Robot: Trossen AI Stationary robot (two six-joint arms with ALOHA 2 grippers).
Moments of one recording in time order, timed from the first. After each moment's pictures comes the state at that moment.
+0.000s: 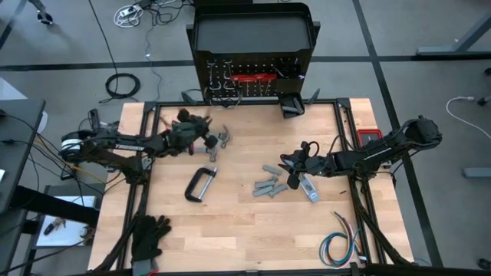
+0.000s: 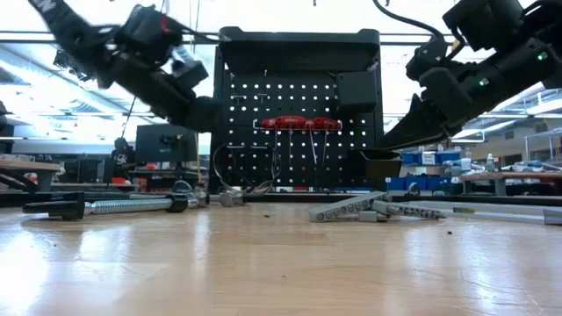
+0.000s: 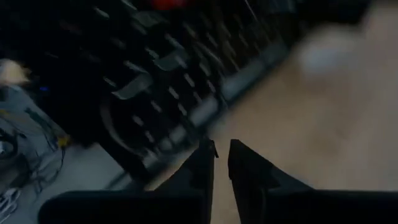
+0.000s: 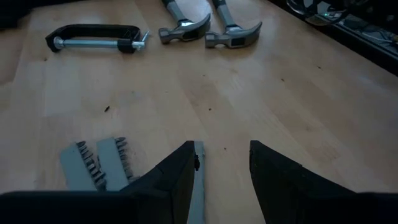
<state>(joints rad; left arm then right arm) 0.30 1.25 0.46 0.42 -0.61 0.09 0.16 1.23 0.35 0.32 0.50 0.32</state>
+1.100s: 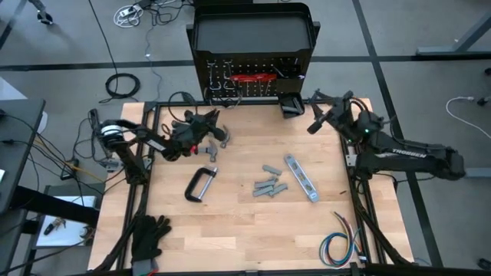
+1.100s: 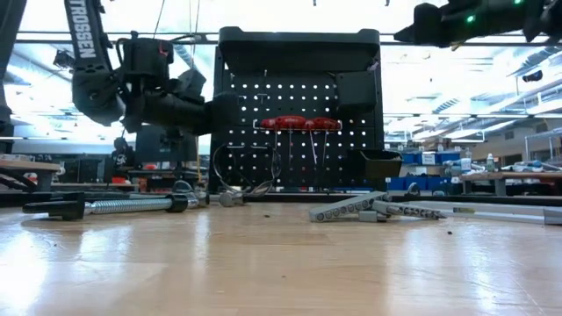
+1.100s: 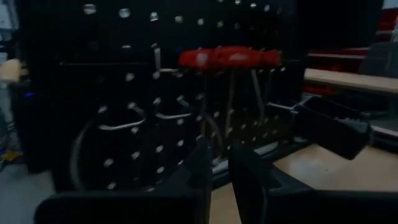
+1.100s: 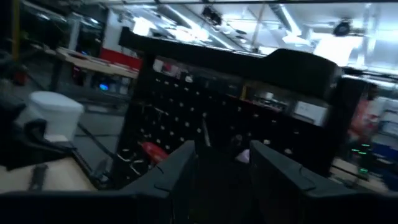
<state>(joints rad) 0.36 1.68 0.39 1.38 -0.61 -0.03 -0.36 0.65 0.44 0.45 0.45 -0.39</state>
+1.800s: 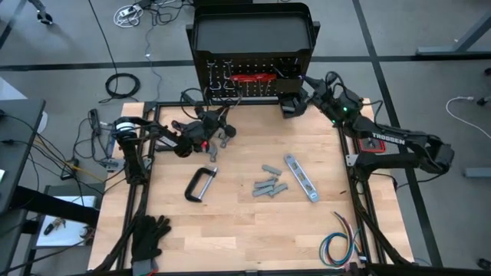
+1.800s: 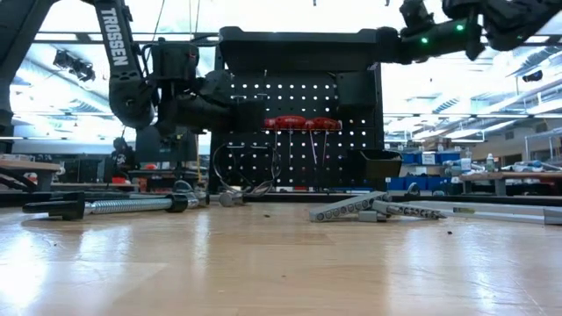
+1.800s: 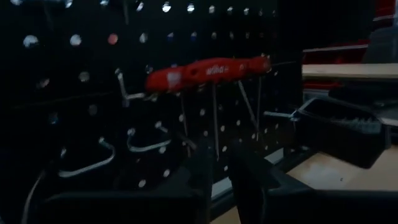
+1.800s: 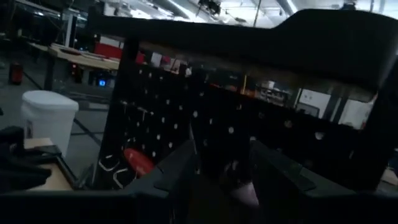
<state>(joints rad) 0.36 1.83 0.57 1.40 -0.60 0.14 -0.63 1.02 0.58 0.63 0.20 -0.28</state>
